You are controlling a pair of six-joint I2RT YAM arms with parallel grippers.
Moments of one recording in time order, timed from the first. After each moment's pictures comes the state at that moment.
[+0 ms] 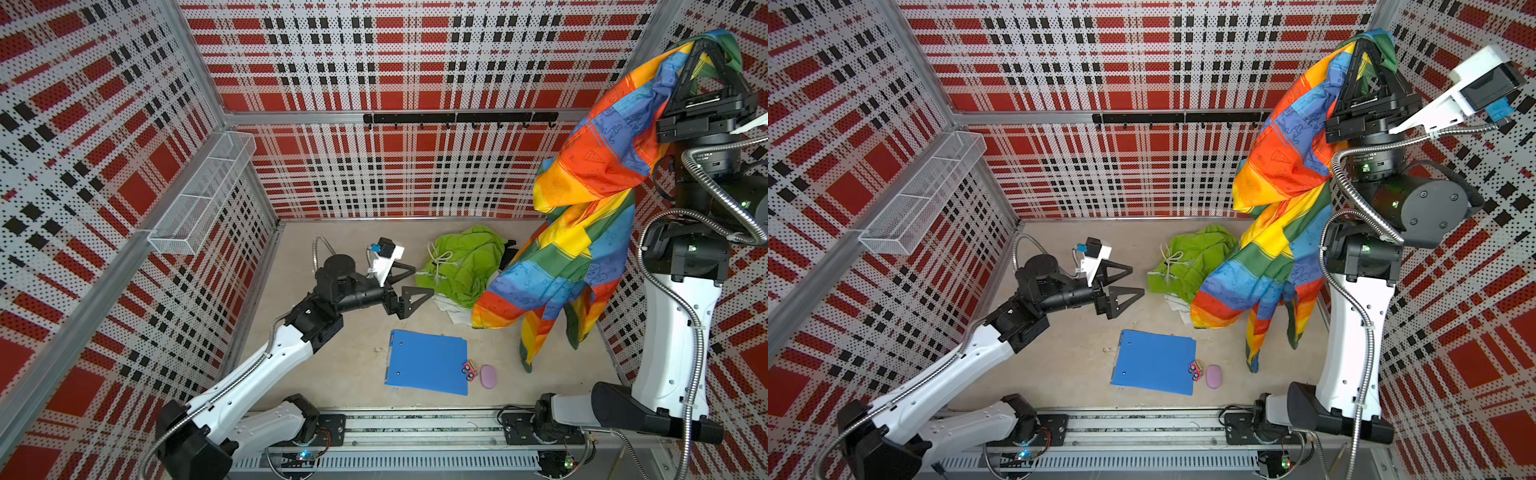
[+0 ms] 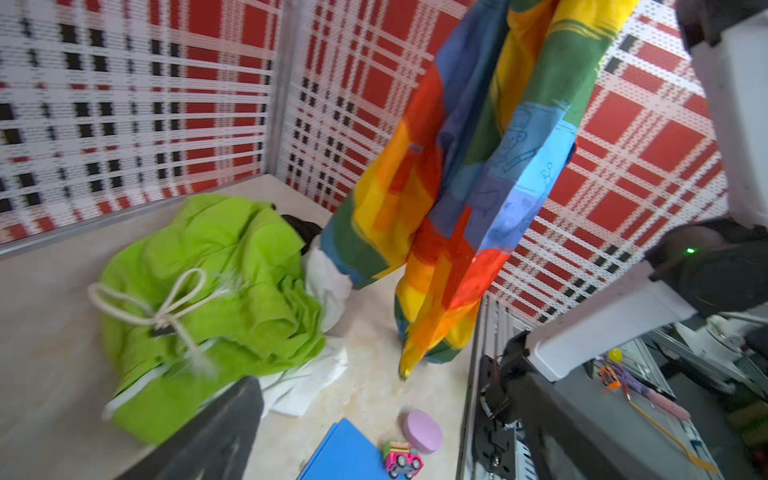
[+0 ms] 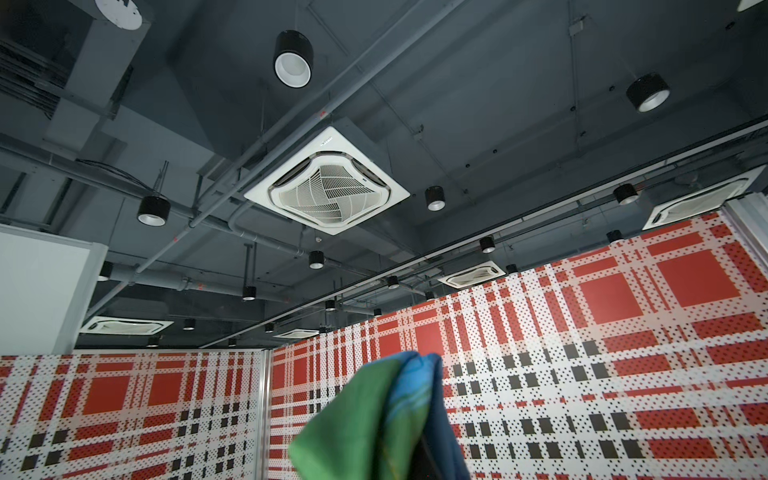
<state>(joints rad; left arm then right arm) -0.69 1.13 1.00 0.03 0.58 -0.26 -0.16 1.39 2.08 0.37 -0.35 0.75</state>
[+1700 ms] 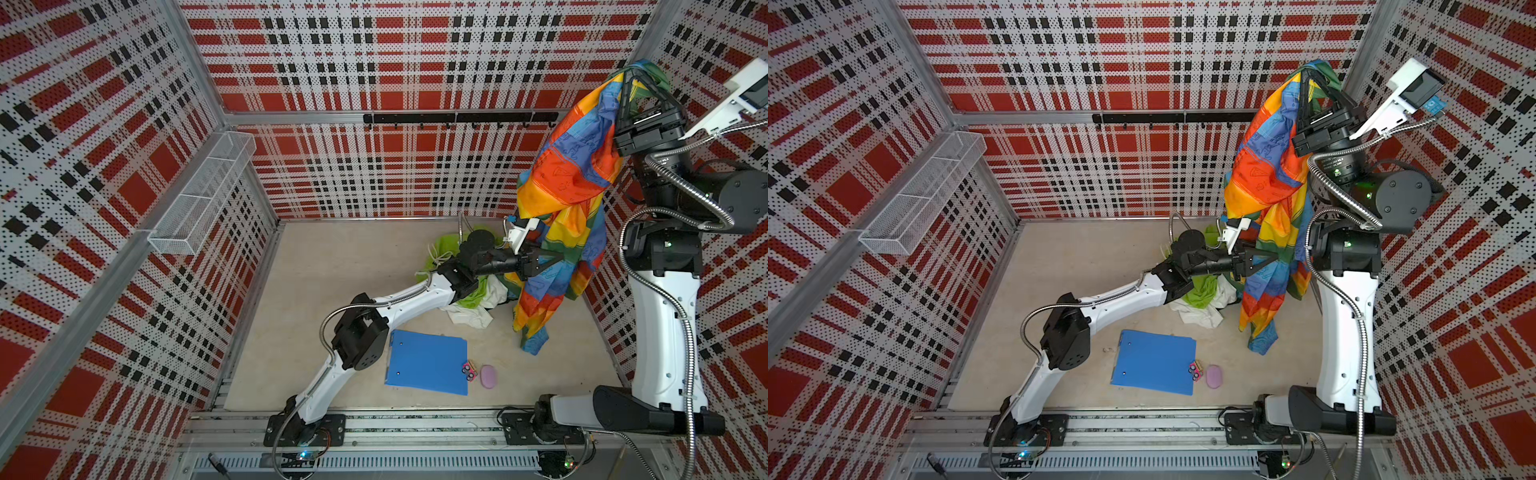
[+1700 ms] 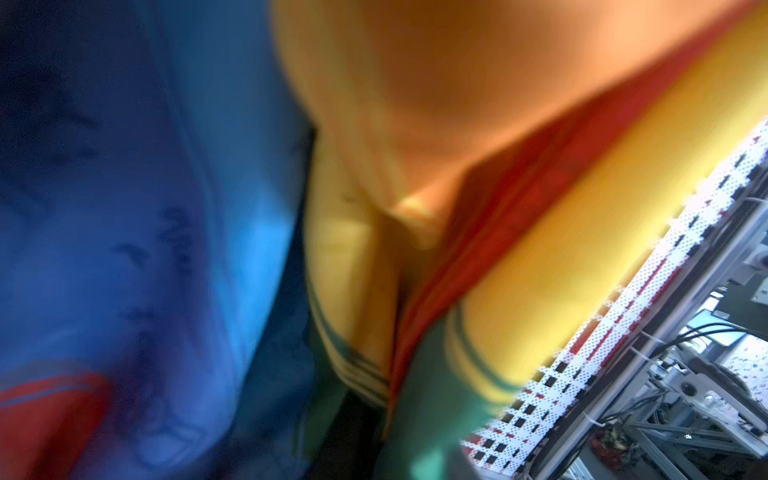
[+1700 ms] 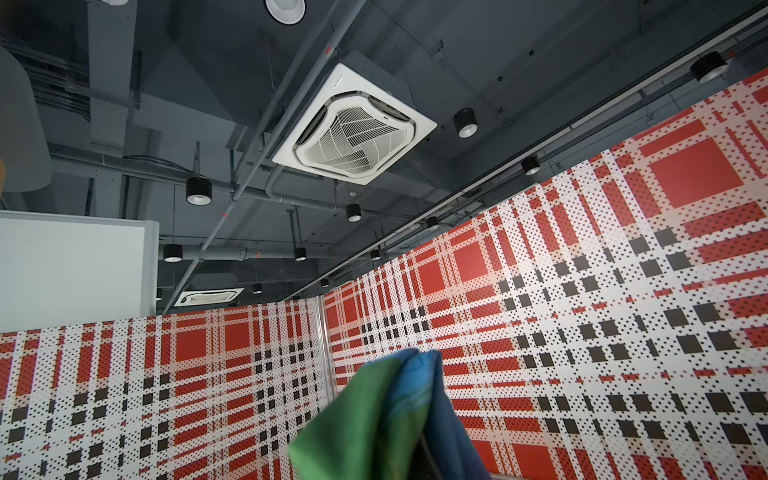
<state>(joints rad) -0.99 2.28 2.07 0.47 0.57 -0.60 -0.07 1.37 1.95 0.34 -0.46 0.82</state>
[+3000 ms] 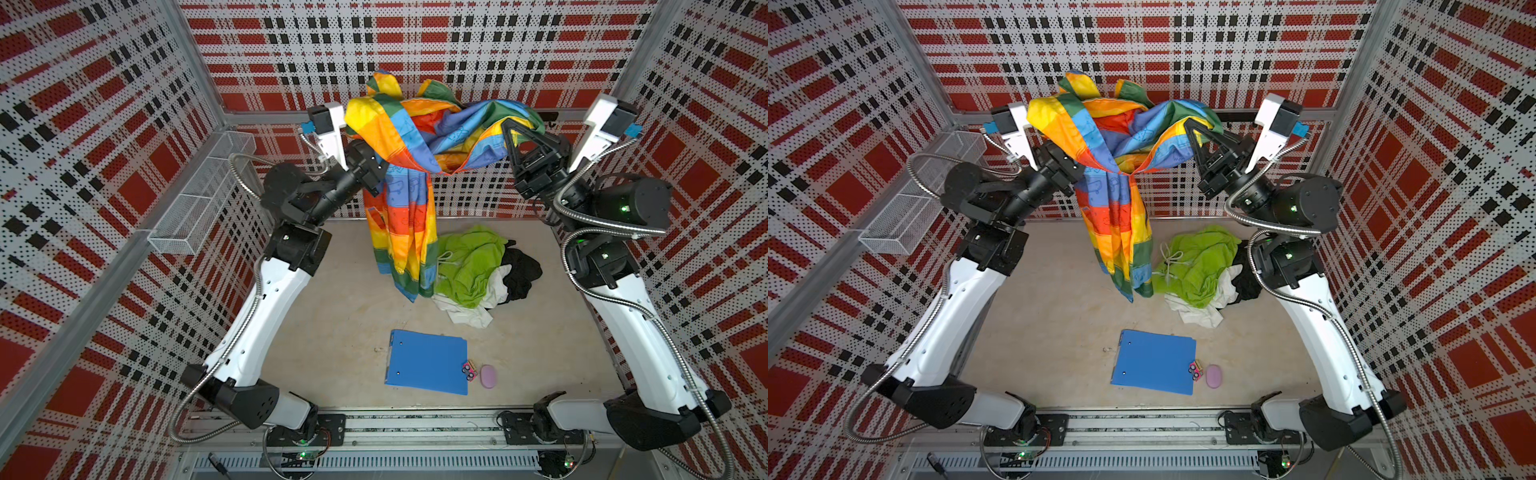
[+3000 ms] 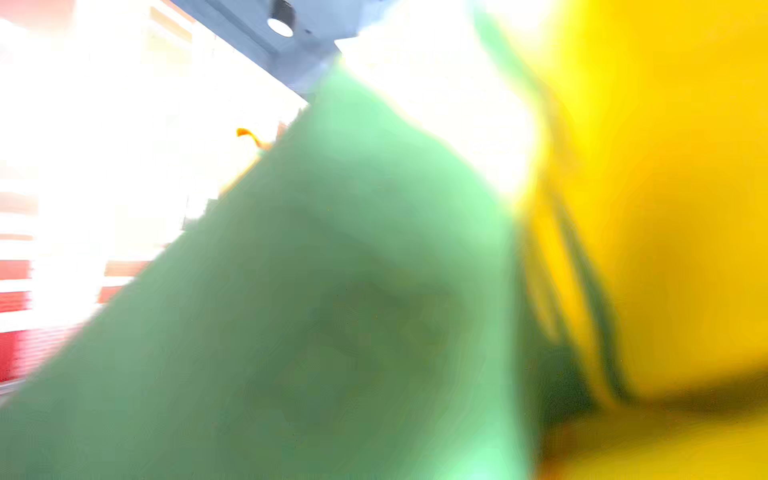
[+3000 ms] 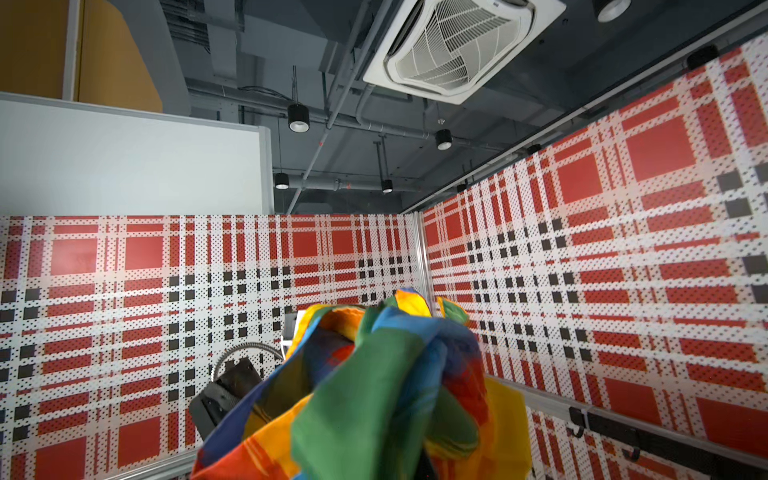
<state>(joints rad) -0.38 1.42 1.79 0.21 0.52 -0.46 0.46 1.36 1.76 0.30 -0.45 0.51</state>
